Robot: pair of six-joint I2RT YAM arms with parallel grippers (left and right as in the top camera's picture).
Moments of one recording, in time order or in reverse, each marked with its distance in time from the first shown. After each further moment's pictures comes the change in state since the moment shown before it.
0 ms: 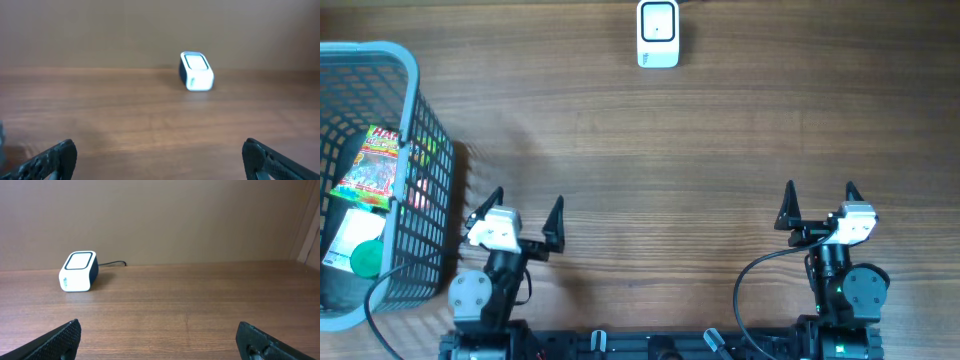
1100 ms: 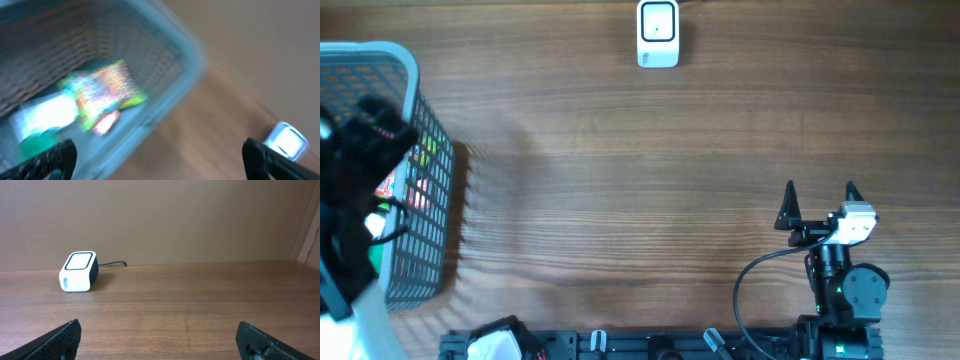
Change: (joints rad) left arm 0.351 1.138 1.670 -1.156 -0.383 -0.409; right arm 0.000 -0.002 0.000 0.000 0.000 0.000
